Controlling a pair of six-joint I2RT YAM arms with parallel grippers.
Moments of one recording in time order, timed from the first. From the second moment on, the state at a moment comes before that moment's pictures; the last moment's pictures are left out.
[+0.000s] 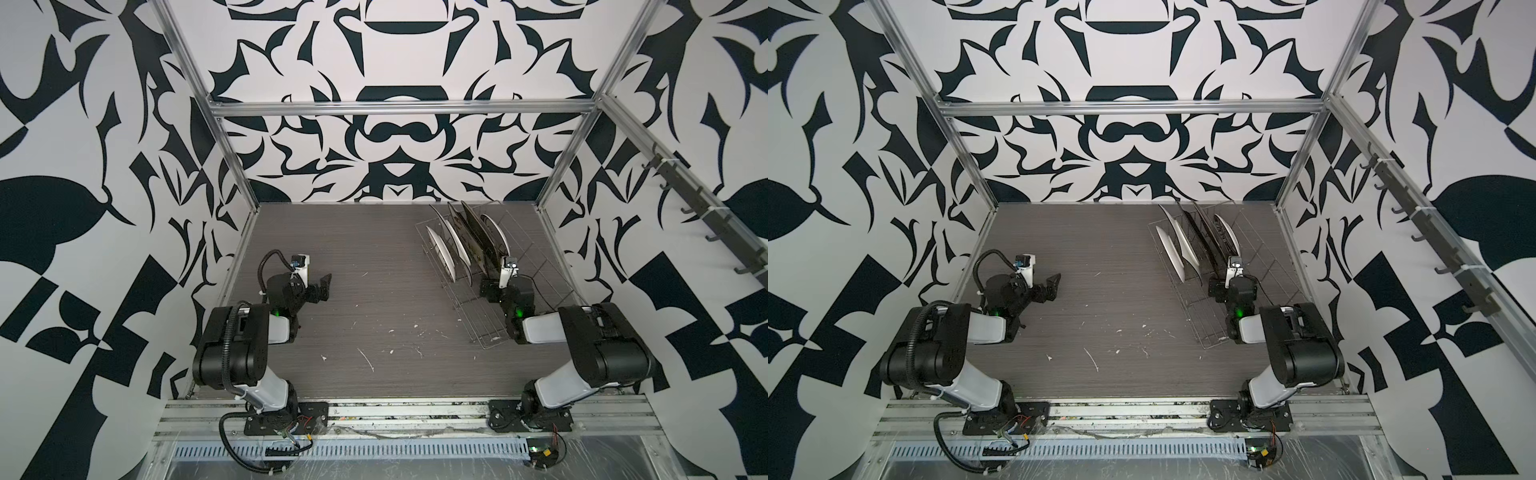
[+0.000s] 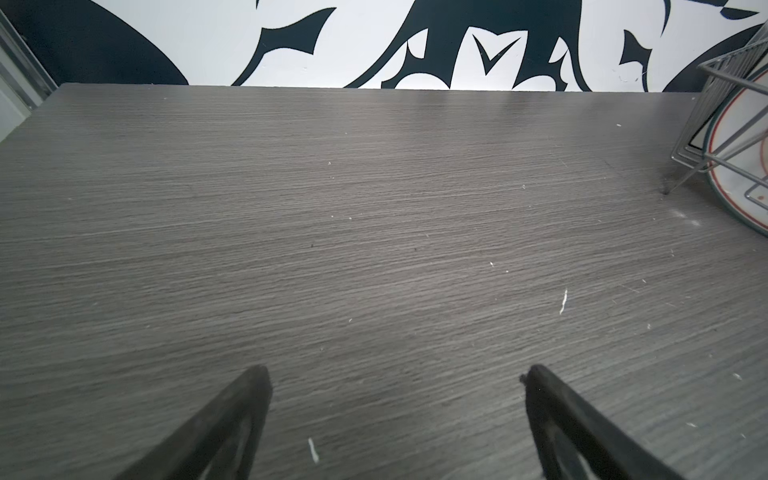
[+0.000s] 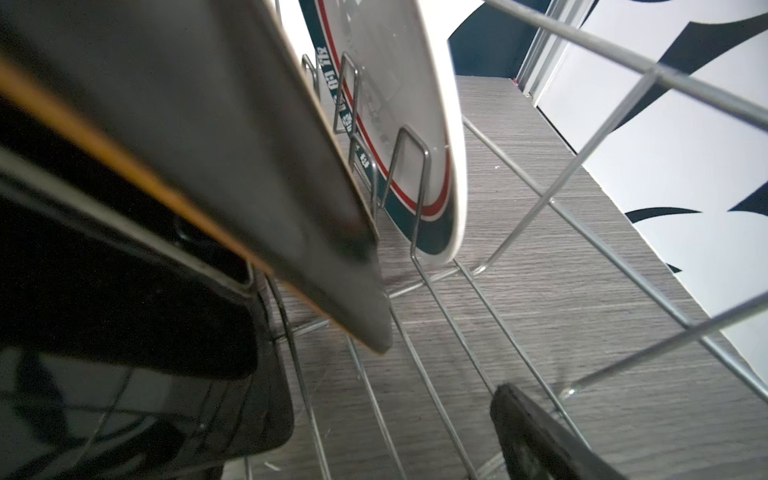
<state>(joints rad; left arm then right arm) 0.04 1.58 0.35 0.86 0.35 0.02 0.08 1.56 0.33 0.80 0.16 0.02</state>
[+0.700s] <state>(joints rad) 0.03 1.58 0.36 0.83 0.26 -0.02 0.08 1.56 0.33 0.79 0.15 0.02</state>
